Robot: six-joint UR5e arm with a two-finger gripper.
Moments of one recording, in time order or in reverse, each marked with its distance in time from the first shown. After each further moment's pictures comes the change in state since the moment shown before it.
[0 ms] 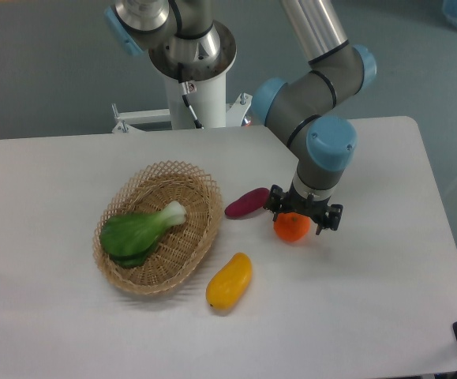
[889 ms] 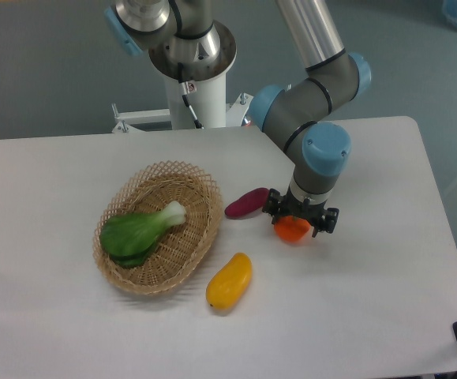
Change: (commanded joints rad) arm 0.002 -0.017 -0.017 0.040 0.006 0.000
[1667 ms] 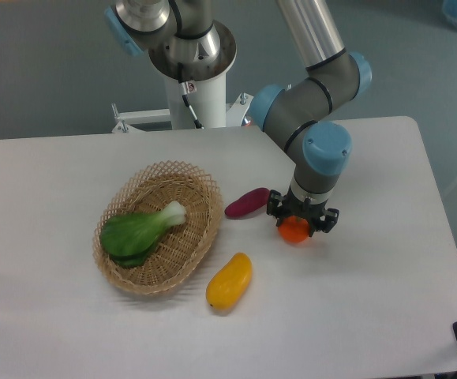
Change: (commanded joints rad) arm 0.000 0.008 0.003 -0.002 0.000 0.003
